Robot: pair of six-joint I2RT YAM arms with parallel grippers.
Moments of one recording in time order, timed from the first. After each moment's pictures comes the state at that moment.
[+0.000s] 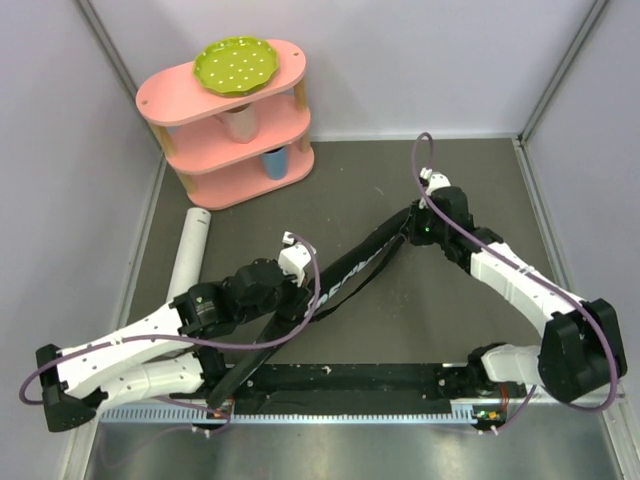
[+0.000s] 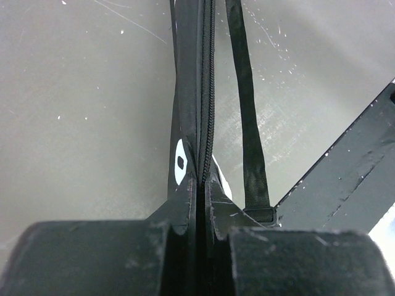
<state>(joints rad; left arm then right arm) -1.07 0.84 0.81 -0.54 -0.20 -0.25 0.41 1.25 0.83 -0.19 -0.07 0.31</state>
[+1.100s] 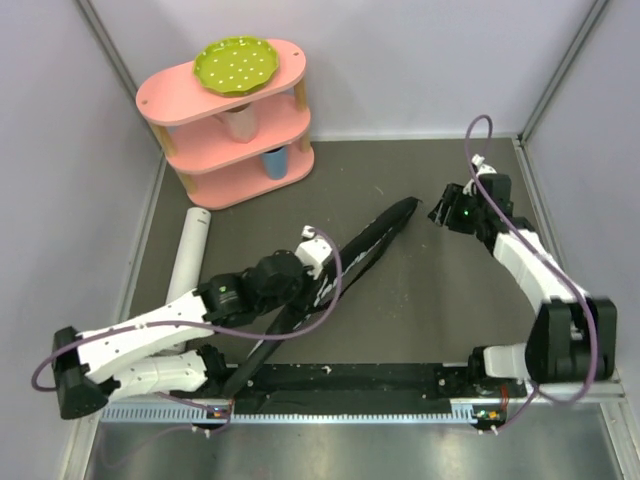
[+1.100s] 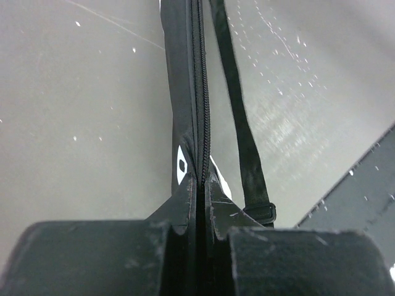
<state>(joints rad) -1.07 0.92 0.81 -0.48 -0.22 -0.19 0.05 1.40 0.92 -0.23 -0.21 0.34</state>
